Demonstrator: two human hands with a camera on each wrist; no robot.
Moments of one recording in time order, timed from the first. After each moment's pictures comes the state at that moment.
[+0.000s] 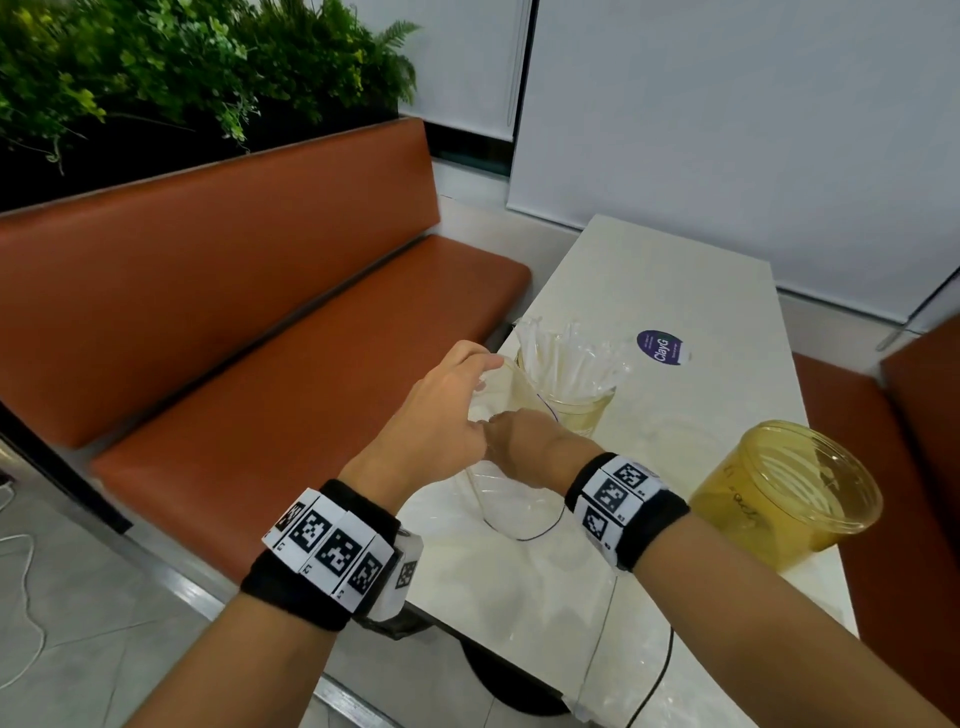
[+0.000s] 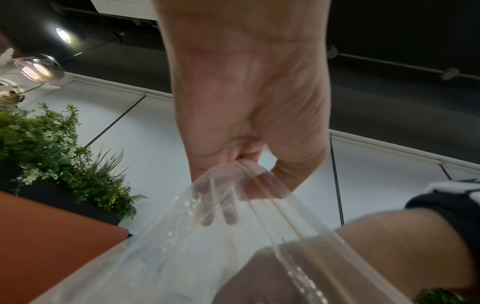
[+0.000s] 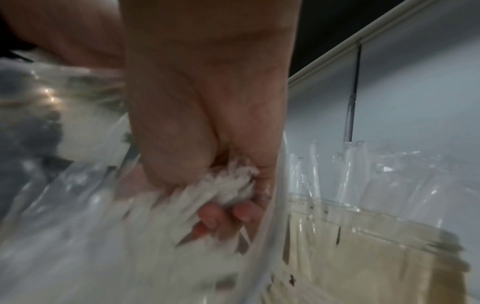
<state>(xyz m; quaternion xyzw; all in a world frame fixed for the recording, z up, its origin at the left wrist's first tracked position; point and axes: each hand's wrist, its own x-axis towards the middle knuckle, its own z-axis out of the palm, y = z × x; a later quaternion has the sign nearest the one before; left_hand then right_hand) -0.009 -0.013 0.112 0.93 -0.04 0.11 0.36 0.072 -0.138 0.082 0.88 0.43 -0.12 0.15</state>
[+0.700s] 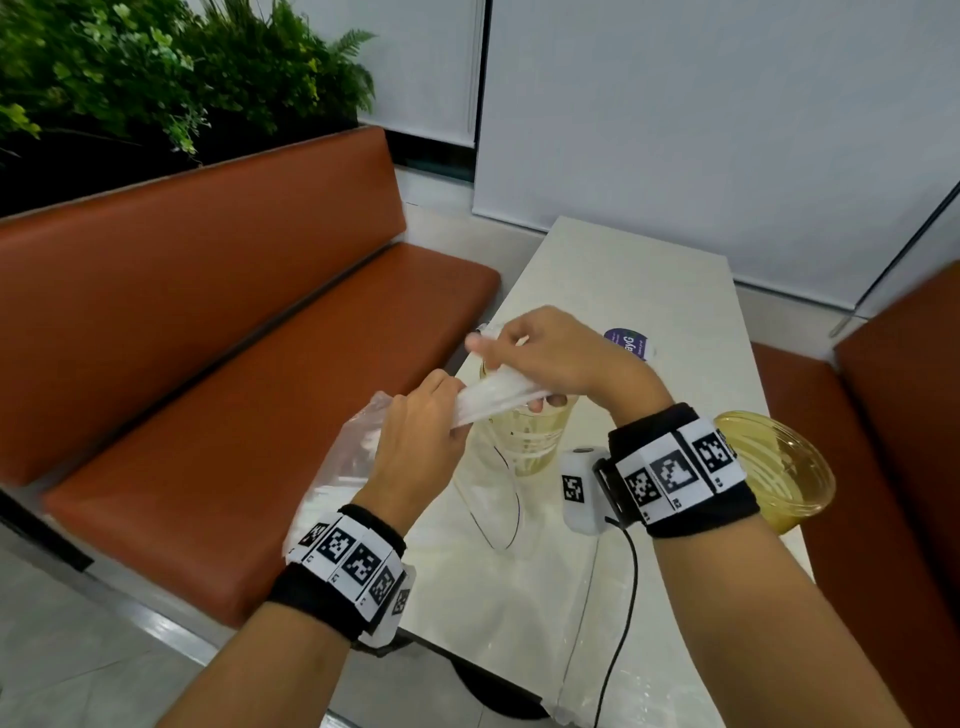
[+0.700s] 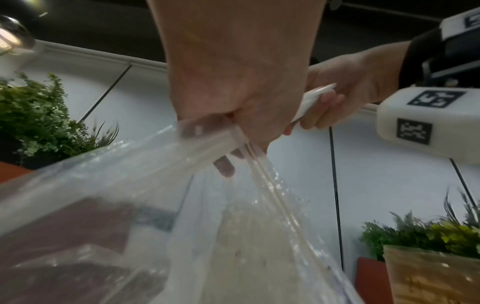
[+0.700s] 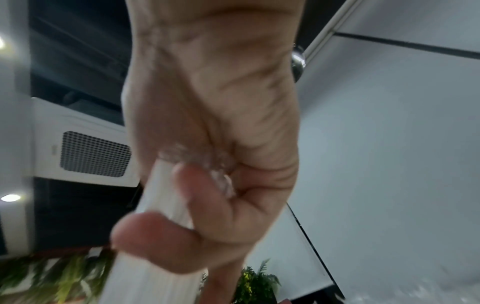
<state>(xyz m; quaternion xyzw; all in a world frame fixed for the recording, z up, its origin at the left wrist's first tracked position) 0.013 -0.038 0.076 0.94 0.03 0.25 0.23 0.081 -0.183 0.199 0.88 0.27 -0.16 -0.34</state>
